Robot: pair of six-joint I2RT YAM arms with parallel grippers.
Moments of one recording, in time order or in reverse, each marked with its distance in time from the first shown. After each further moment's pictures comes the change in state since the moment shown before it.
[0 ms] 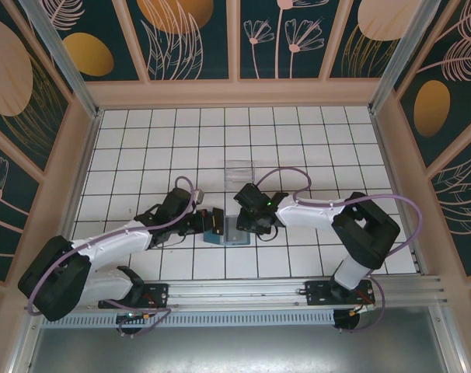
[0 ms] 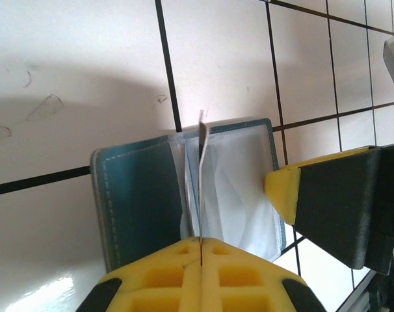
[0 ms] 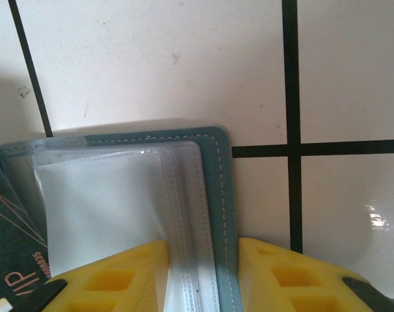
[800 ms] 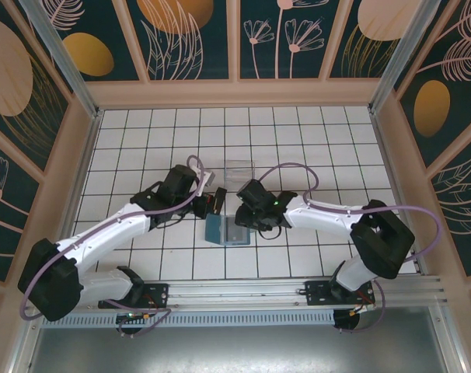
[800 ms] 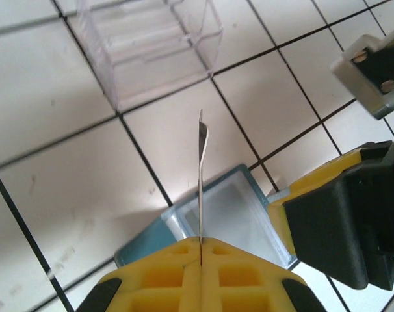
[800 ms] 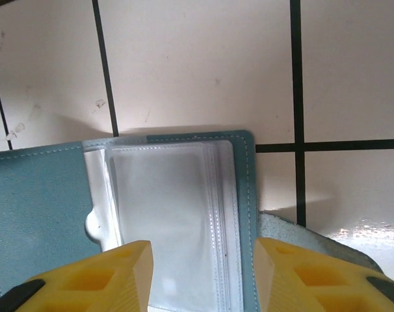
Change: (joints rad) left arm 0.000 0.016 0.350 -0.331 -0.095 0.462; right arm 0.006 -0.121 0.005 -0.031 0.042 0.000
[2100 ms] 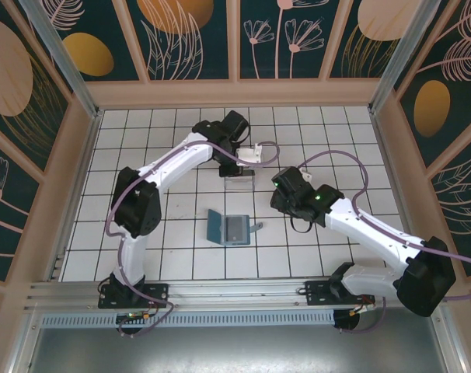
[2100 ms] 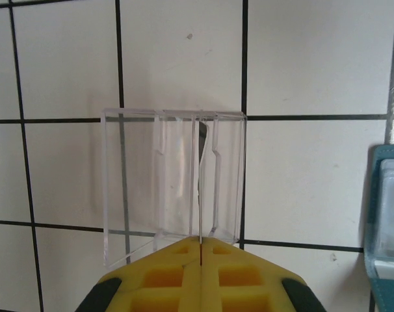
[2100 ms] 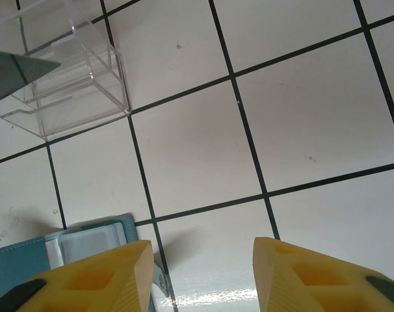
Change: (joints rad) left arm 0.000 0.839 1.079 -0.639 -0.054 1.178; right arm -0.185 -0.340 -0.006 -0.288 0.236 -0.061
